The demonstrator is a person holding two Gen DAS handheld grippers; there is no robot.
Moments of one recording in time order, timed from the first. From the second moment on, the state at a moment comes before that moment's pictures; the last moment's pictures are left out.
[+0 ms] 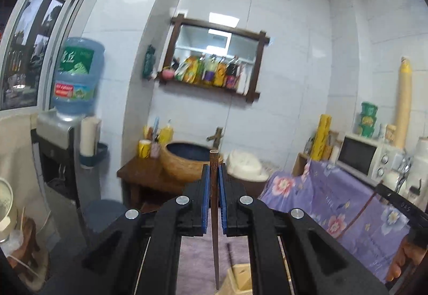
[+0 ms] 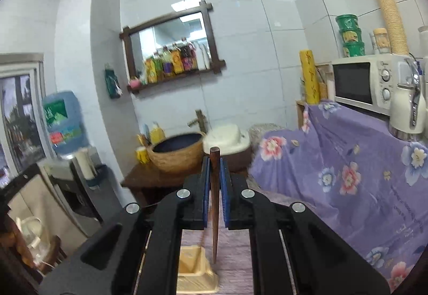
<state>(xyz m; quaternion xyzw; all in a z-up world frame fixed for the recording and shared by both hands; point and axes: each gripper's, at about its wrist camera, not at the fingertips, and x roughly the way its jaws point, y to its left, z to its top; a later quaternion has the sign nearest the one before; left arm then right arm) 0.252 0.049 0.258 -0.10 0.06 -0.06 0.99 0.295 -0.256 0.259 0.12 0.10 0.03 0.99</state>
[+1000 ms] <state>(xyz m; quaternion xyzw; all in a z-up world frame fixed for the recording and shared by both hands) 0.312 -0.018 0.113 -0.08 0.19 -0.07 0.98 0.349 -0.221 0.136 0.14 0.20 0.04 0.97</state>
